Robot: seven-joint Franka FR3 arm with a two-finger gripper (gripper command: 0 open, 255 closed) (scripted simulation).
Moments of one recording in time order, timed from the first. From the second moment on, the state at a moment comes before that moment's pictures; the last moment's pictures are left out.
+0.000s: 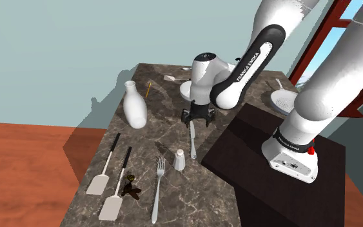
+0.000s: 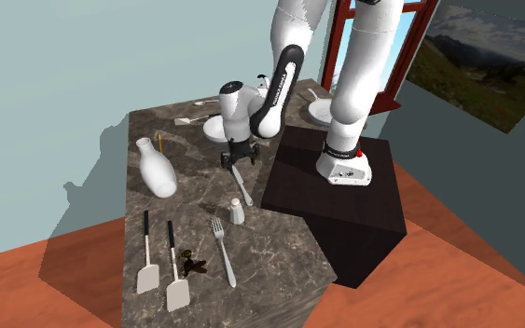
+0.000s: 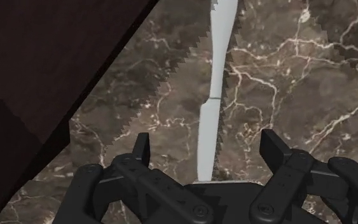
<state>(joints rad) -0.30 0.04 0.66 -2.76 -0.06 2.76 1.25</state>
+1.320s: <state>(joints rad) -0.10 0.32 0.37 -2.67 -0.55 2.91 1.69</state>
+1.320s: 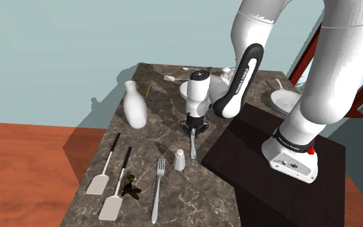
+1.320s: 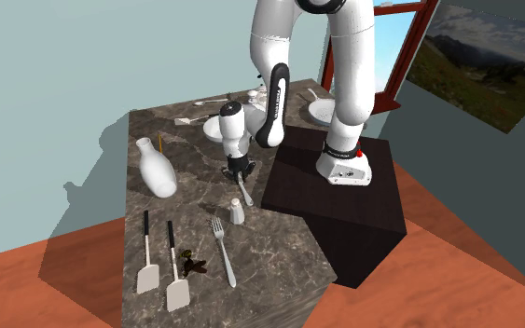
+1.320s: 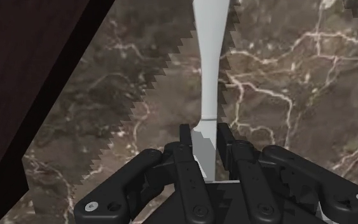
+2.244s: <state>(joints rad) -0.23 0.21 0.53 -2.70 -0.38 2.84 1.55</state>
